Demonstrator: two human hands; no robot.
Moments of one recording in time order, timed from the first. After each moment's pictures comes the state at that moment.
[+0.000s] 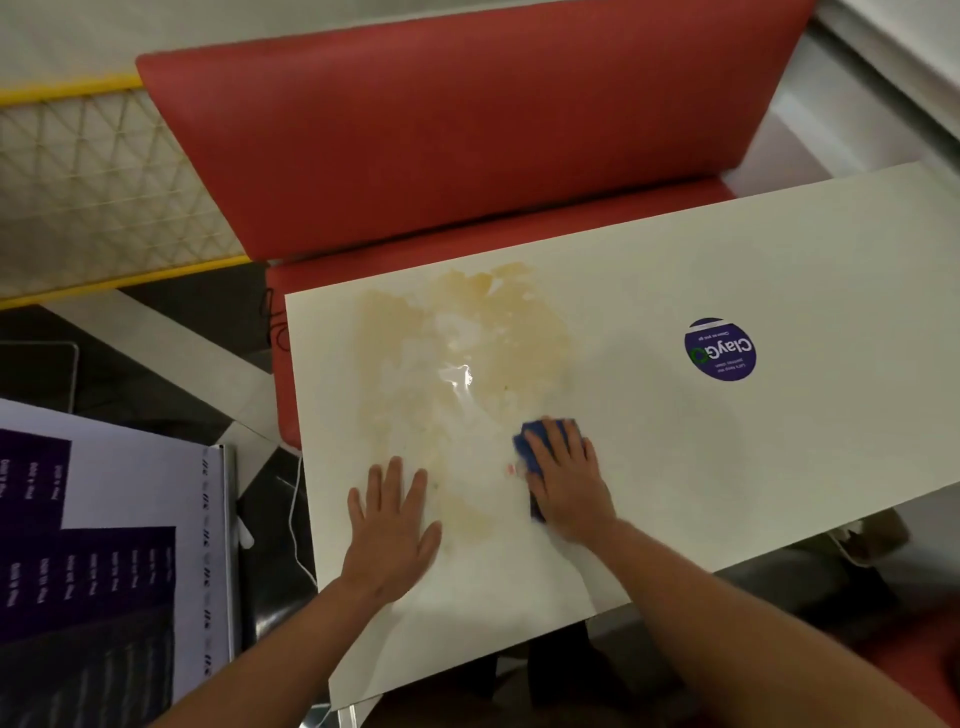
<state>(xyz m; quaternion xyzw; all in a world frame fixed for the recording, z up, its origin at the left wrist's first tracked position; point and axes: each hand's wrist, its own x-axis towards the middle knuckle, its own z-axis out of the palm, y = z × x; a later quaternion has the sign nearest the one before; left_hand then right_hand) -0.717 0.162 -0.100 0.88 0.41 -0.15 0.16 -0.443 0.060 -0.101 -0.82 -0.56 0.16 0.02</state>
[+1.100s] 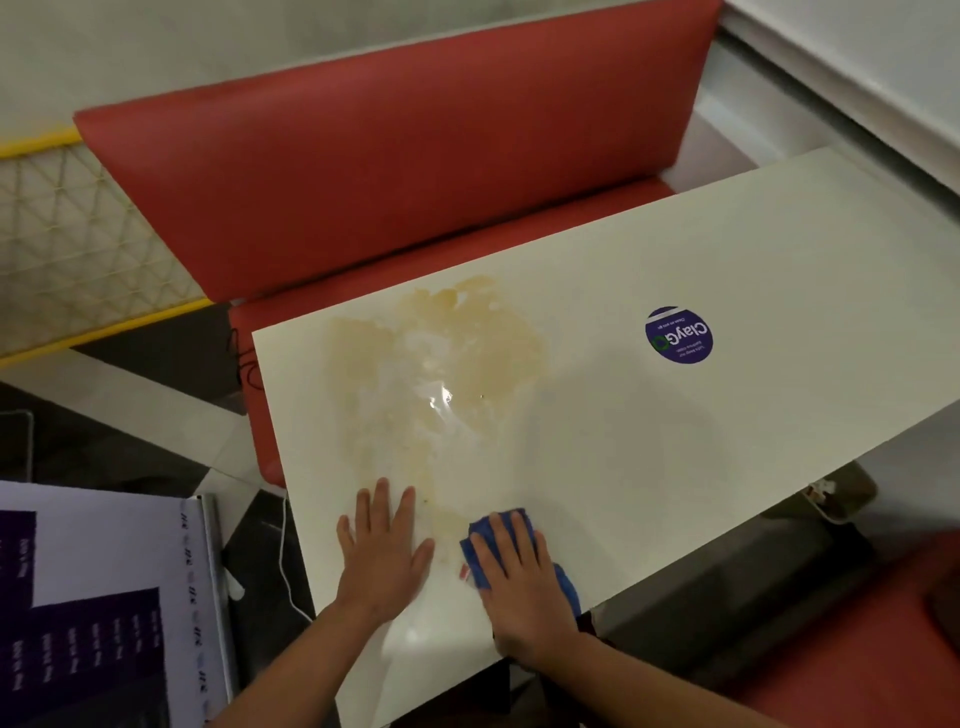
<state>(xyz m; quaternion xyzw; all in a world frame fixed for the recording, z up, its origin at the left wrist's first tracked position) -0.714 0.166 -0.084 0.88 0.42 -0.17 0.18 -0.570 -0.010 -0.103 -0.80 -0.58 0.19 0.00</state>
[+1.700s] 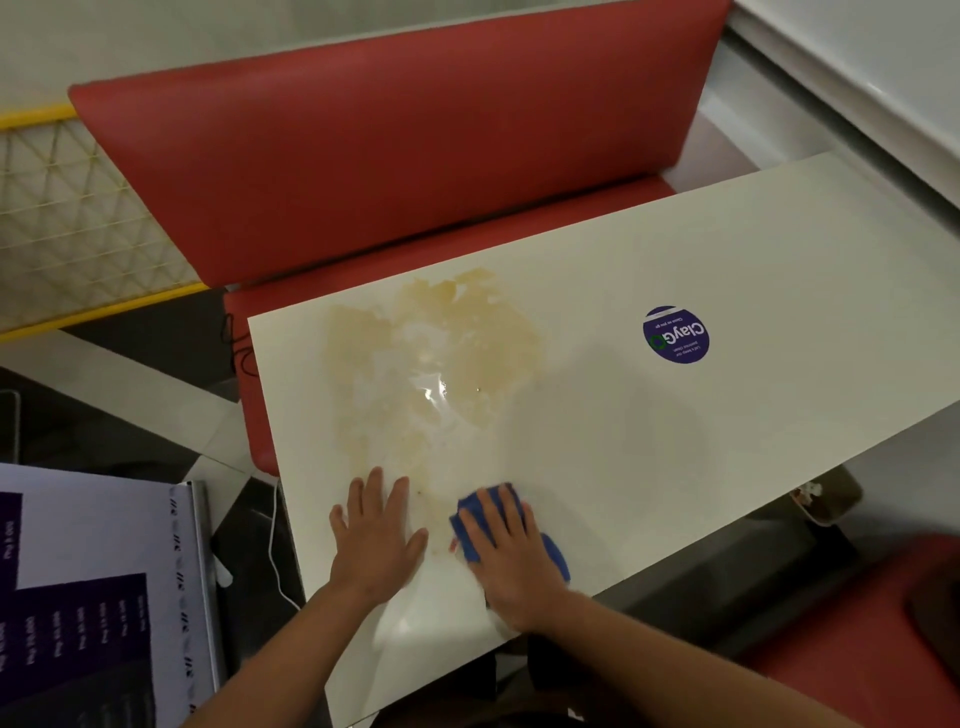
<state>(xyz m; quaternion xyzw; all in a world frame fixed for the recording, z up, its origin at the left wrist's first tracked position) -0.707 0.171 -0.081 0.87 0.43 -0.16 0.18 -0.548 0.009 -0.105 -0.76 -0.62 0.20 -0.03</state>
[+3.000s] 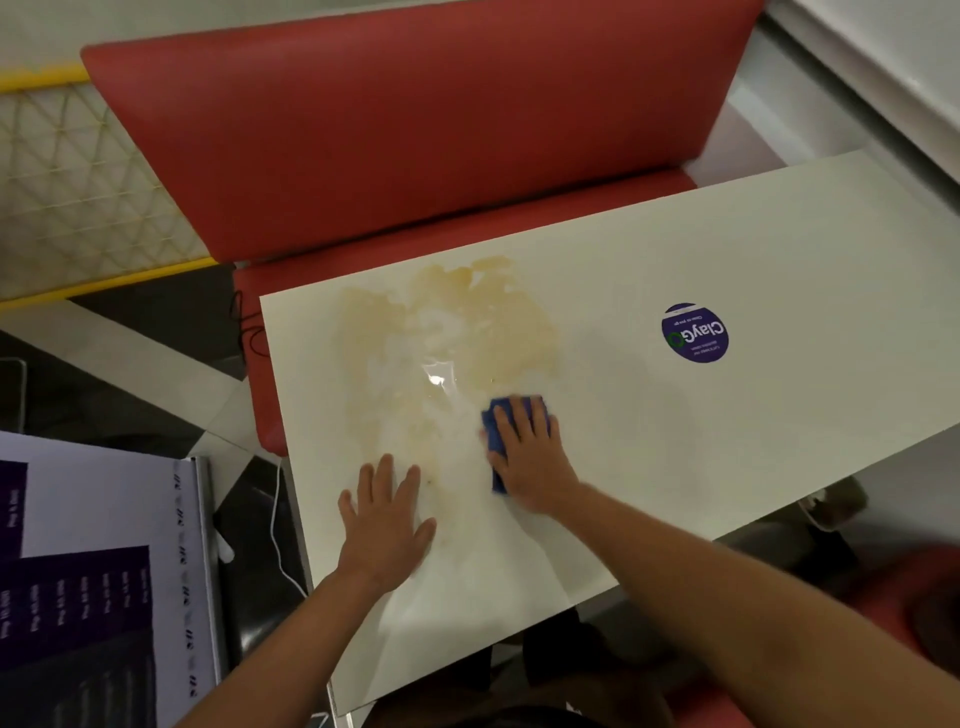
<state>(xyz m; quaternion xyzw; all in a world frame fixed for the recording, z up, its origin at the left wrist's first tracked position) -0.707 0.172 -0.079 0.87 0.42 -0.16 0.21 -0.464 0.098 -0.100 -0.82 -0.56 0.15 -0.03</state>
